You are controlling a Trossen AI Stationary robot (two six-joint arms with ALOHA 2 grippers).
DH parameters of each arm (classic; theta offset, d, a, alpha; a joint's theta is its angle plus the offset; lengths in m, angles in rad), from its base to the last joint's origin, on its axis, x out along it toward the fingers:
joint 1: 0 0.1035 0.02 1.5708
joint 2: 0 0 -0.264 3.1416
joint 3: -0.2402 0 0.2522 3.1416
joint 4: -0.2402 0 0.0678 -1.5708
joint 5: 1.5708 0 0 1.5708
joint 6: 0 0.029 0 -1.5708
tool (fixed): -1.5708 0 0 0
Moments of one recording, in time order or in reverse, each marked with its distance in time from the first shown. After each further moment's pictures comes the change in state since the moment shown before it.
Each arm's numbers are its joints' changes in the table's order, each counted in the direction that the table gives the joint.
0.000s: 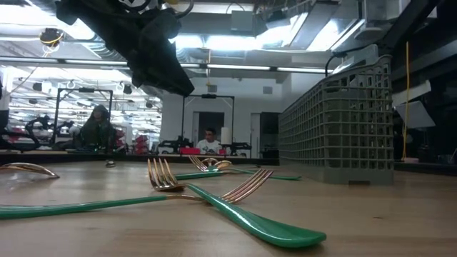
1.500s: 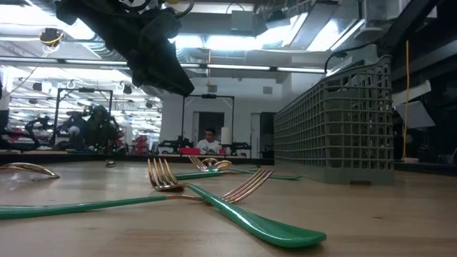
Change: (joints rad) left arm 0.000 0.000 0.000 0.001 0.000 0.008; right arm 0.000 -0.014 -0.002 0.031 -0.019 -0.114
